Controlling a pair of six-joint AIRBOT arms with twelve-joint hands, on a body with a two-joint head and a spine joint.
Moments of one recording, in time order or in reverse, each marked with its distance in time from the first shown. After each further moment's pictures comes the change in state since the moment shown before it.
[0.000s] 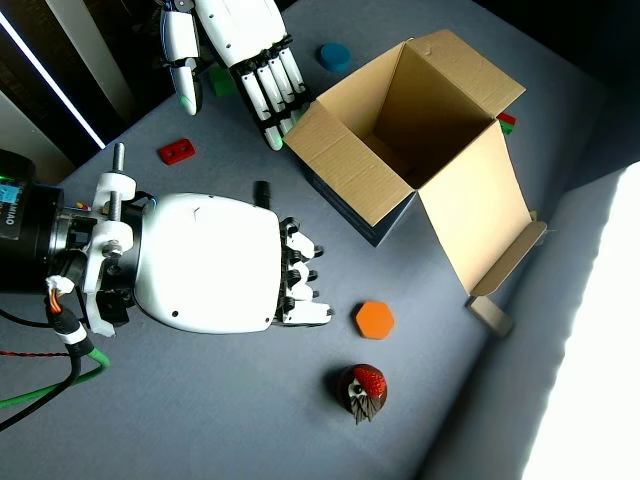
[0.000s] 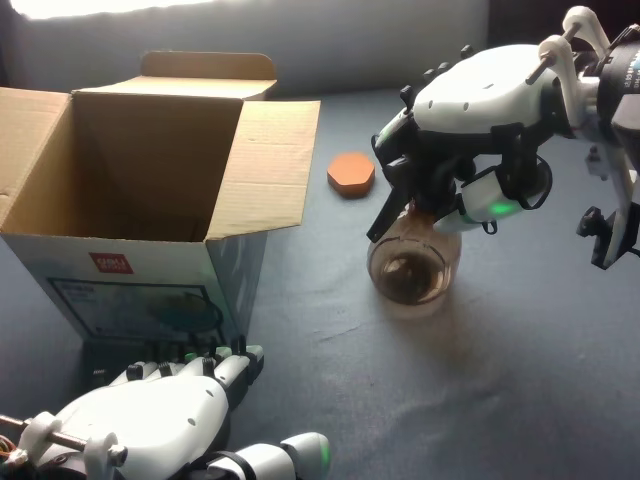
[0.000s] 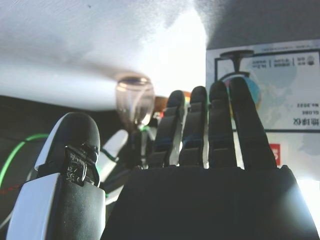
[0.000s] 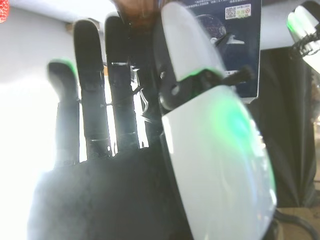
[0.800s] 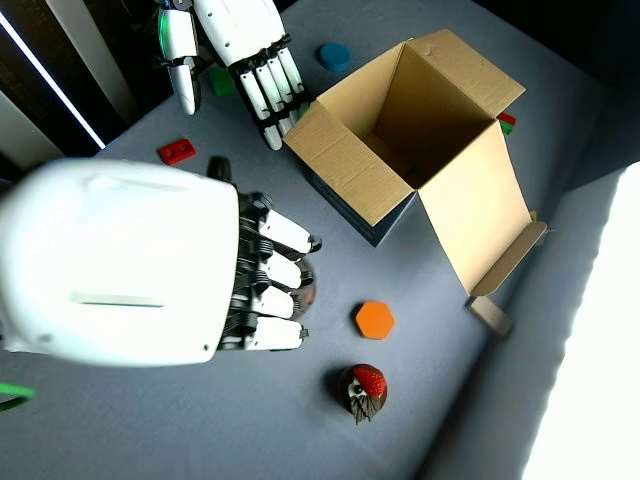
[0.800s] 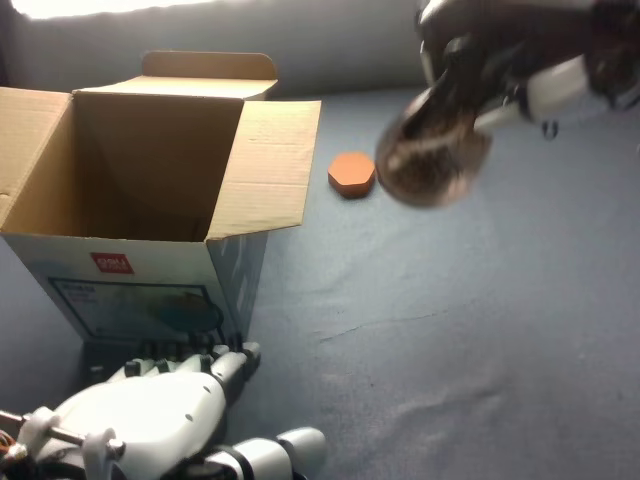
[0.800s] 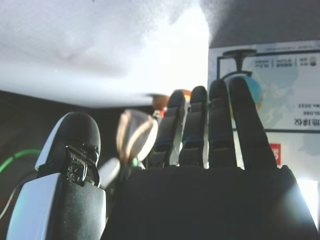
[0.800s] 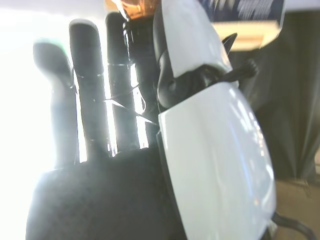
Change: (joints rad) left arm 0.003 0.000 0.015 0.001 0.001 0.000; right arm 0.192 0.224 -0.137 -0.001 0.089 0.052
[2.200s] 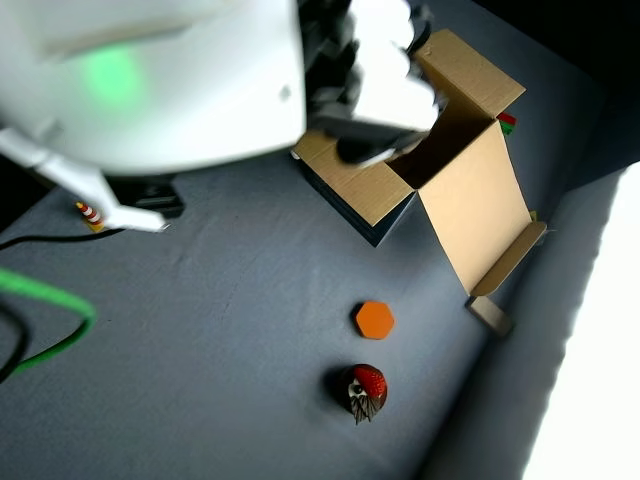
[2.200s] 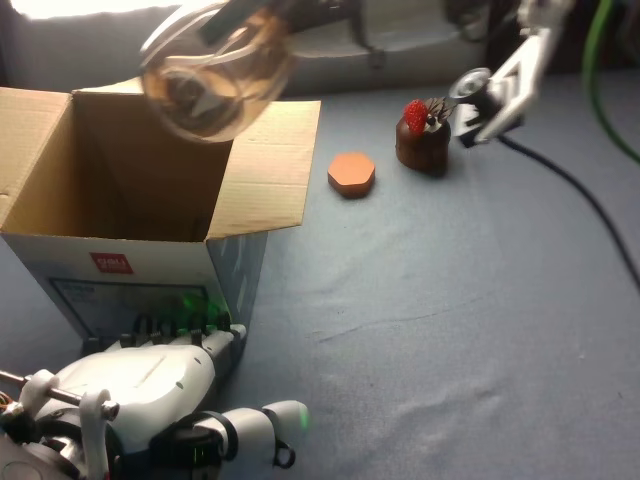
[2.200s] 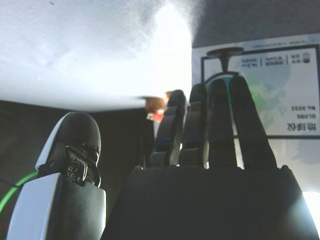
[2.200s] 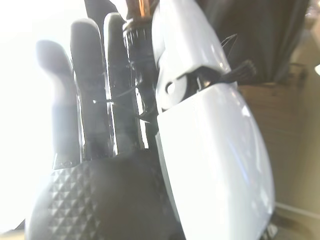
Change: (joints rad) left arm 0.012 0.006 0.086 0.043 0.097 -0.001; right arm -0.019 -0.243 0.108 -0.023 0.389 0.133
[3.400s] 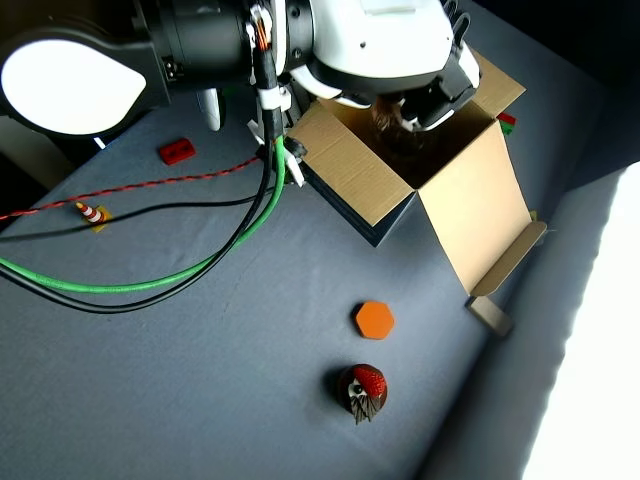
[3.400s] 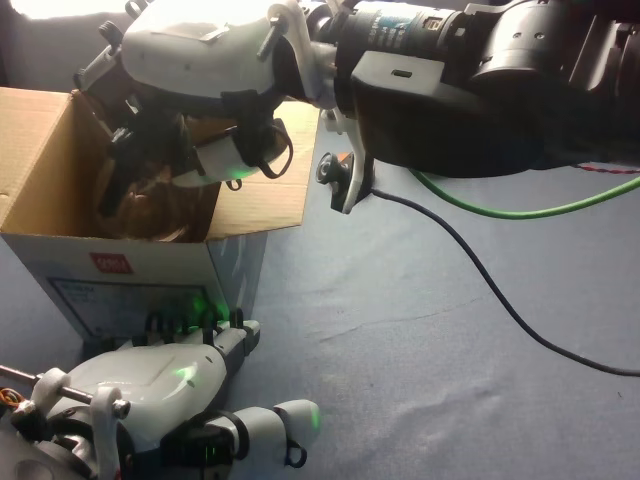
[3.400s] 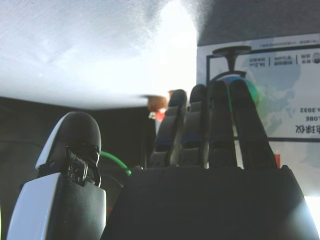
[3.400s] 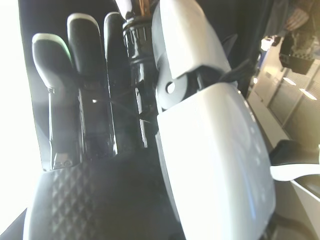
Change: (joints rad) left arm -0.009 -0.015 0.005 0.002 0.008 -0.006; right arm -0.093 -0.353 0.172 0.274 -0.164 -0.578
